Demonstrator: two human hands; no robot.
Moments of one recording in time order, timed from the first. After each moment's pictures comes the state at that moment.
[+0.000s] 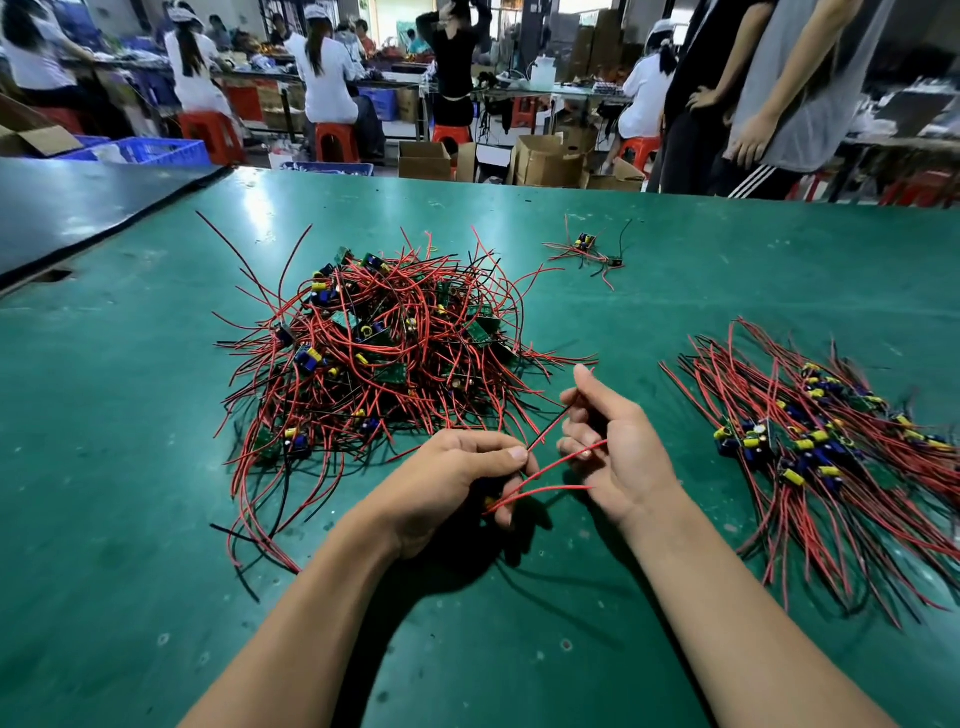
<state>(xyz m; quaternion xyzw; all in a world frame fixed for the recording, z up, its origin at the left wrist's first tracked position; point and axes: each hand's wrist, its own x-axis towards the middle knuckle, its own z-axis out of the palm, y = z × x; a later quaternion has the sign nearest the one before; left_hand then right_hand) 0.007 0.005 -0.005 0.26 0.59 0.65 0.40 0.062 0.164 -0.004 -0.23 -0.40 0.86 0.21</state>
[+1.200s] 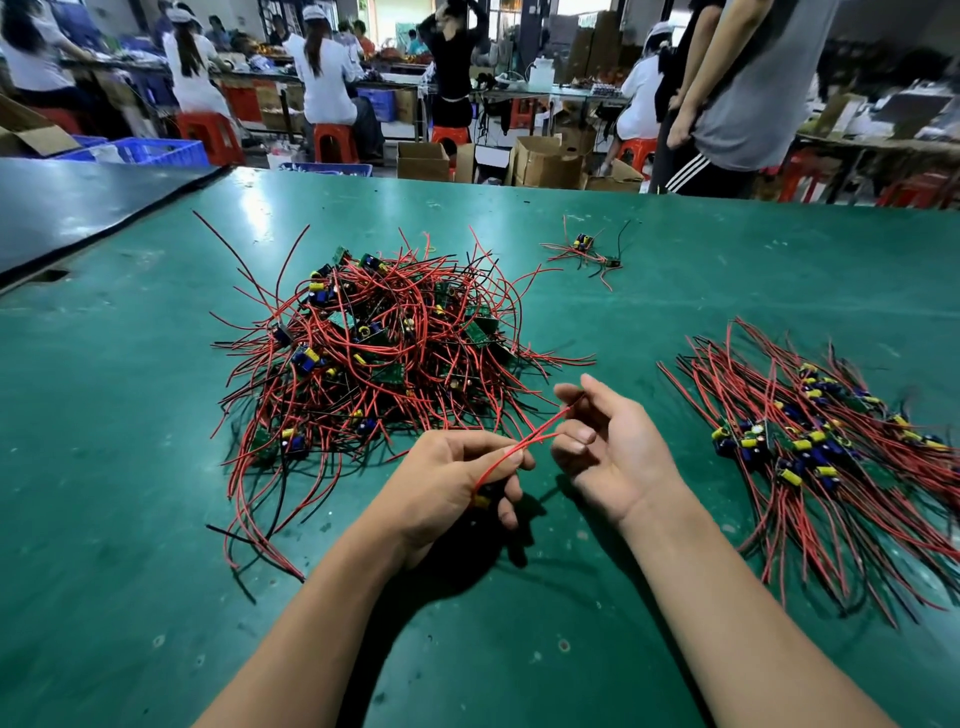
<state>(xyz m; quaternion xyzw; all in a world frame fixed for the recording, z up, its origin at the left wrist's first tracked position) 0.010 0.006 -0.015 0.23 0.58 0.70 0.35 0.059 0.166 0.000 -0.26 -0.32 0.90 0.17</state>
